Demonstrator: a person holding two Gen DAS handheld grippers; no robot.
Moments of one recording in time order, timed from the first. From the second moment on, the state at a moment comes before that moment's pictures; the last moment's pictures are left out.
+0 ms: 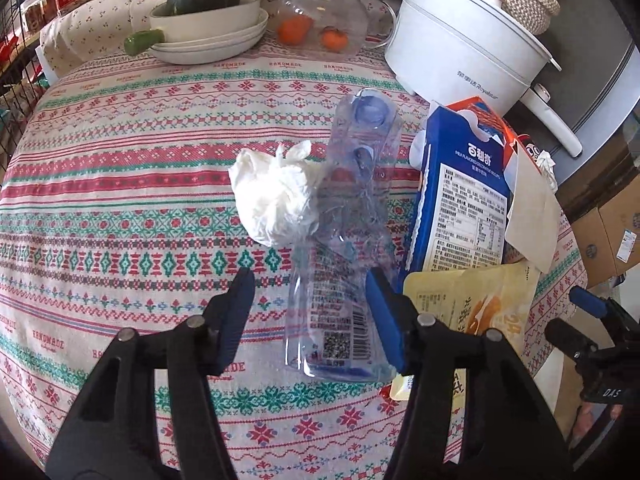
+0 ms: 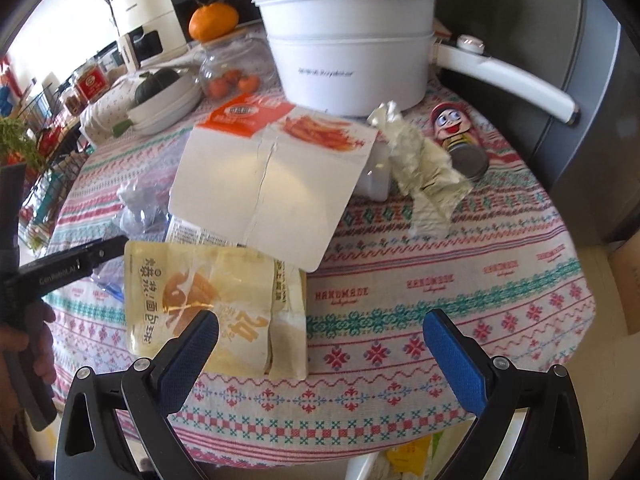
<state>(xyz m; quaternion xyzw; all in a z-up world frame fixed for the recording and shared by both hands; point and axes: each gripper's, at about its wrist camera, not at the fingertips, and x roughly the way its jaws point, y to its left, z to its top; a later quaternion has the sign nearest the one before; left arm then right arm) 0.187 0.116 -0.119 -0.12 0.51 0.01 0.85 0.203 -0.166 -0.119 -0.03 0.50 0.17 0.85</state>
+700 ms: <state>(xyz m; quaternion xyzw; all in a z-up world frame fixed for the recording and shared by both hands) 0.198 0.088 -0.126 -0.14 0.54 -0.03 0.83 0.220 -0.135 -0.164 0.06 0.59 0.22 0.77</state>
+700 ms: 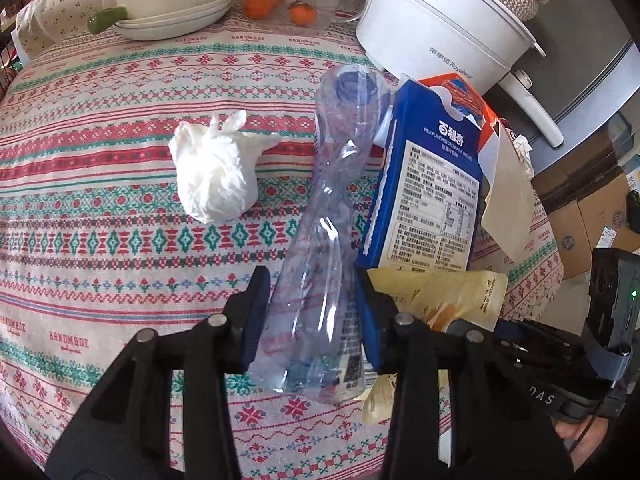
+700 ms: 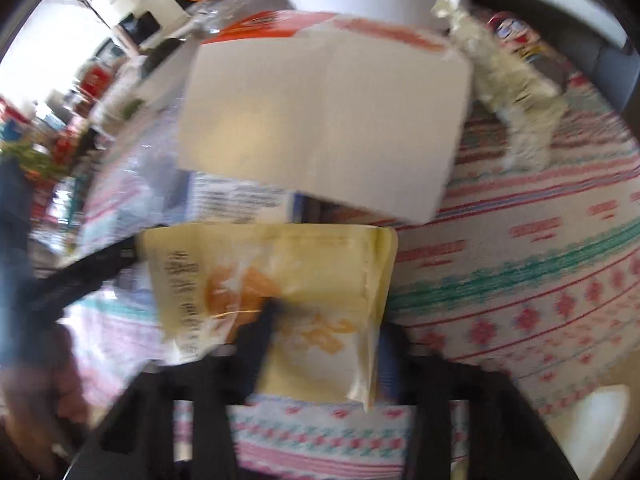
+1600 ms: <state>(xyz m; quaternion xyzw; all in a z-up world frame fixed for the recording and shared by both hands) 0.109 0.127 -0.030 -0.13 0.44 -0.04 0.89 0.147 -0.147 -0.055 0.04 0.46 0.28 0.84</state>
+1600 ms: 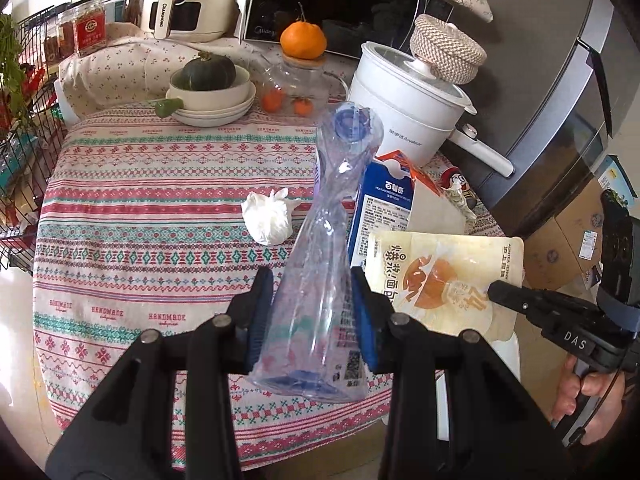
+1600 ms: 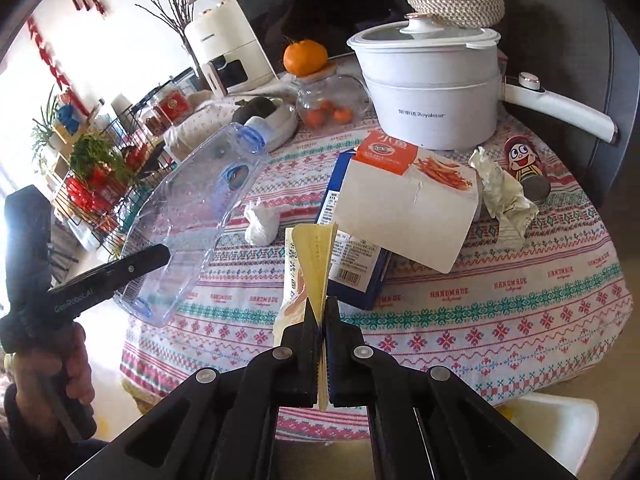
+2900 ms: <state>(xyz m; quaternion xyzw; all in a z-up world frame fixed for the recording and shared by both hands) 0.012 -0.174 -0.122 0.17 0.58 -0.33 0.72 0.028 -0.417 -0.091 0.04 0.53 0.08 0.85</state>
